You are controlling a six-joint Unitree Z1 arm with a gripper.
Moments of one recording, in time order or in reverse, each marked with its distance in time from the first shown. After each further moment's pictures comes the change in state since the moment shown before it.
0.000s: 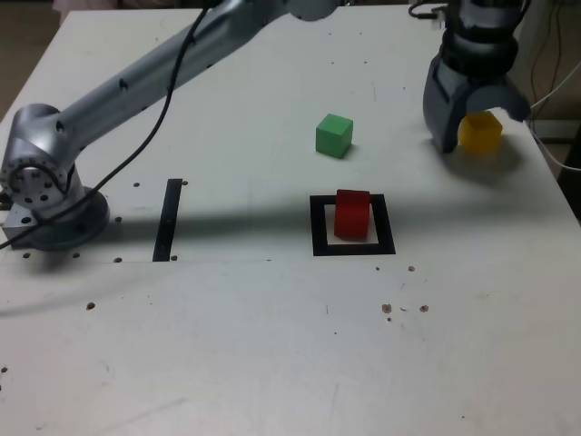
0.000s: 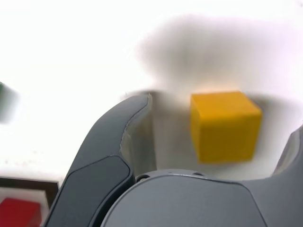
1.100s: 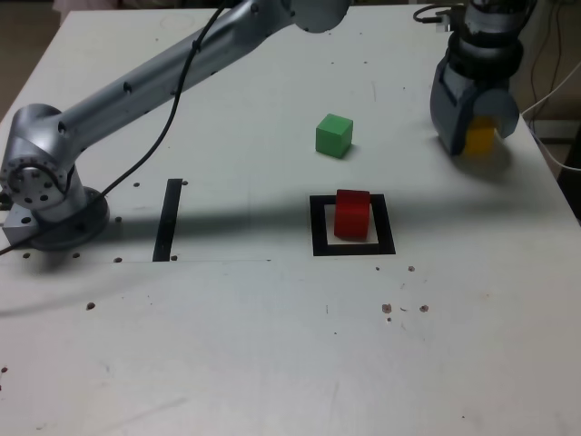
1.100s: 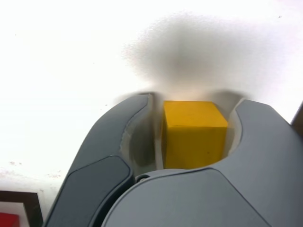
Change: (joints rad) arm -0.002 0.031 -0.054 -0.003 0.010 -0.015
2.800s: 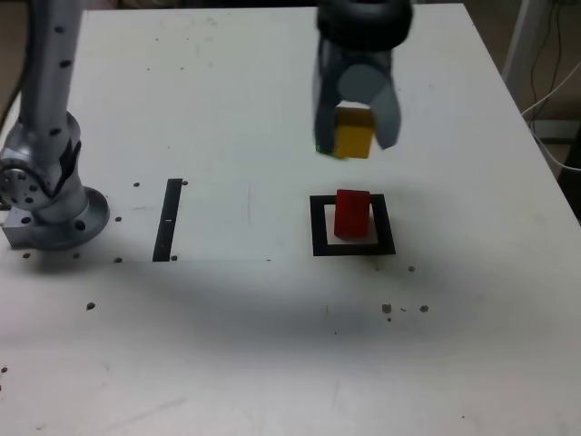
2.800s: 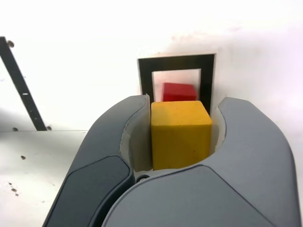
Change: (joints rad) arm -0.239 -0.746 1.068 -0.222 -0.054 -0.032
